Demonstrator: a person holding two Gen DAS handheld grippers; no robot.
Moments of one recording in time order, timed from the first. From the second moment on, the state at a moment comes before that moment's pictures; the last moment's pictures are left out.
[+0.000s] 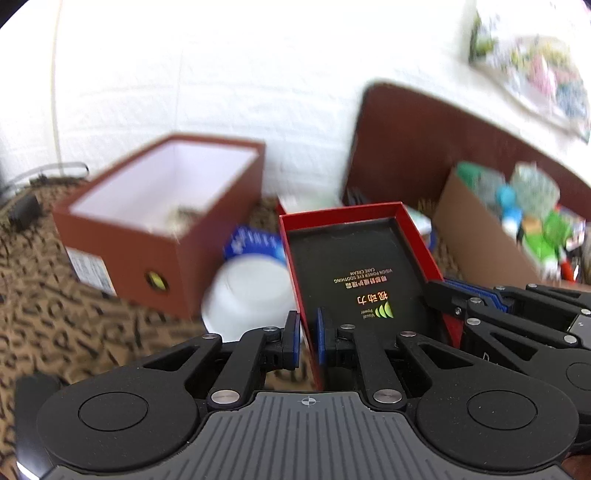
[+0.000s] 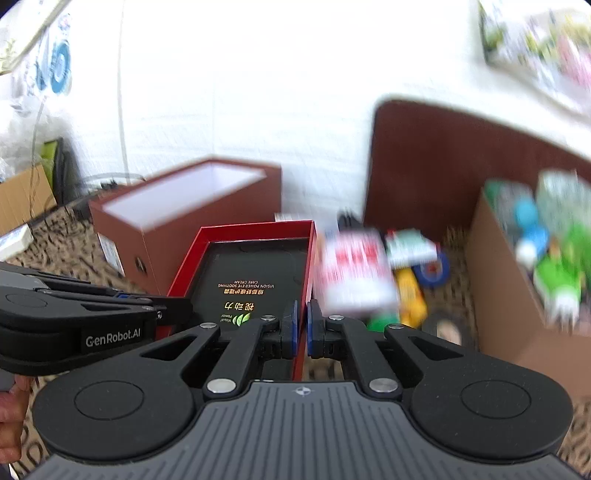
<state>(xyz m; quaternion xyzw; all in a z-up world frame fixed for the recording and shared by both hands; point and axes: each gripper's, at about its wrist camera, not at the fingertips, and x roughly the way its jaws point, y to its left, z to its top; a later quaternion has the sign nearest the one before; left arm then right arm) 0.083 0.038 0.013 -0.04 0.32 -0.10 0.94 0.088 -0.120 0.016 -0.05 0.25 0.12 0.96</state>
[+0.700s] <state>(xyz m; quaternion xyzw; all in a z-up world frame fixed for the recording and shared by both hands) 0.226 0.139 0.109 -0.05 0.28 -0.03 0.96 0.228 -0.006 0.100 -0.06 0.21 0.18 0.96</state>
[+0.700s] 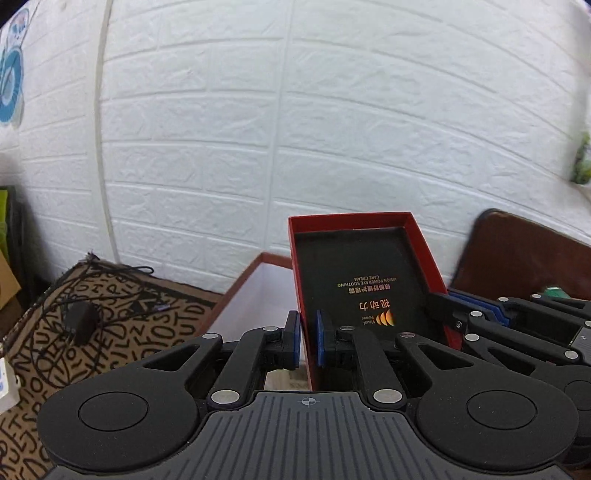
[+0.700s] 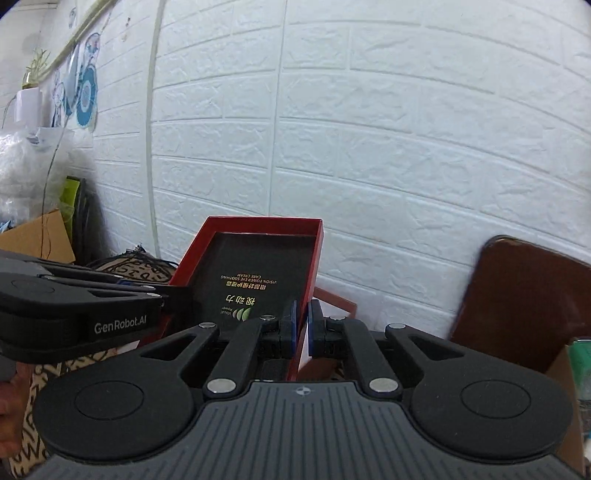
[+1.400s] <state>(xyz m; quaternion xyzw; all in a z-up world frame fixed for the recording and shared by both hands) 0.377 0.166 0.015 -0.01 0.39 -0.01 0.92 0.369 0.033 0.011 -0.03 0.36 0.16 0.92</state>
